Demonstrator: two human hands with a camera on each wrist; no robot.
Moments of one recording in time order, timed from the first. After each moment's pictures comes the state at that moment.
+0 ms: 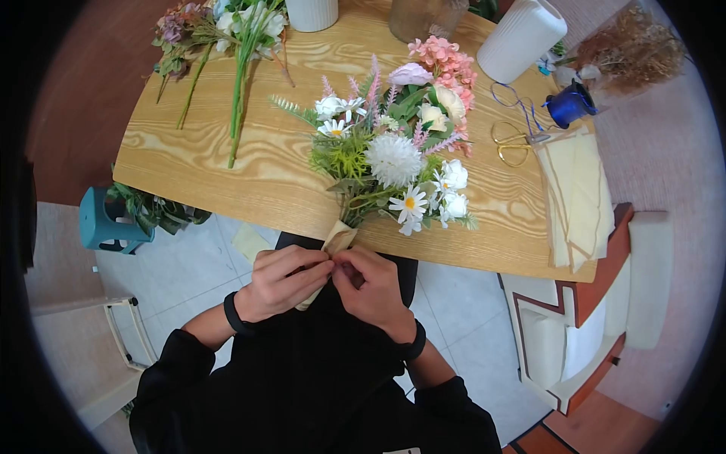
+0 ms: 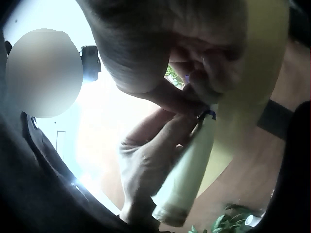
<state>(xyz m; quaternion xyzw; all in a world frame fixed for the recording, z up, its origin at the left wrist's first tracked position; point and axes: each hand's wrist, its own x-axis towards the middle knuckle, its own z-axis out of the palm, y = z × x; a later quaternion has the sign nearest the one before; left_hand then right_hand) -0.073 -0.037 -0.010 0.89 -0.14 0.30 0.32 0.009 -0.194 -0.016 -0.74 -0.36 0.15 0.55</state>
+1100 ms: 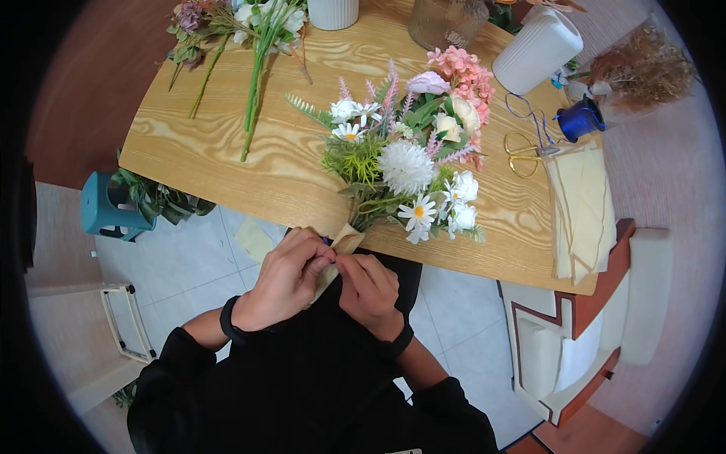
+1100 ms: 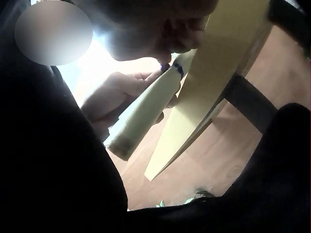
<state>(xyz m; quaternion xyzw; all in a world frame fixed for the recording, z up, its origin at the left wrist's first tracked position) -0.079 -0.049 0.005 0.86 0.11 0.13 0.48 -0.005 -0.179 -0.042 -0.72 -0.43 -0.12 0.53</state>
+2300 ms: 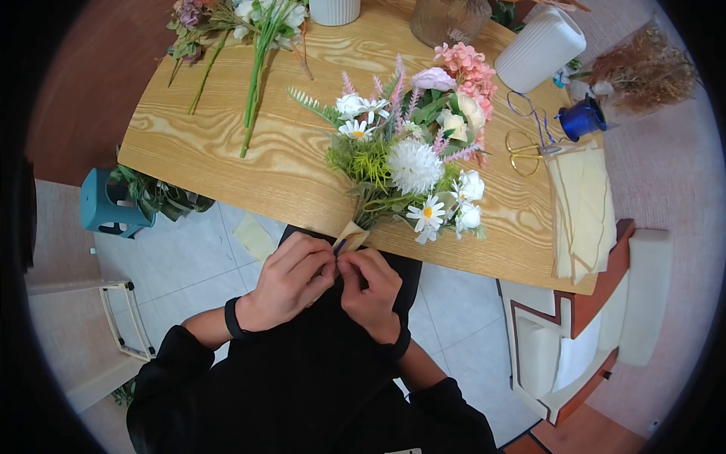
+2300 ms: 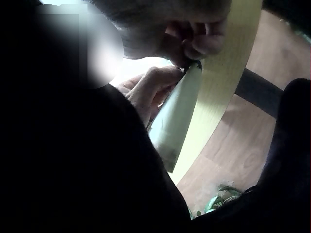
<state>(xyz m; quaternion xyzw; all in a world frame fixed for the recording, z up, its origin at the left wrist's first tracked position) -0.083 -0.049 -0.002 0.89 0.00 0.24 0.40 -0.012 -0.180 -0.033 -0.75 -0.32 0.01 0.58</state>
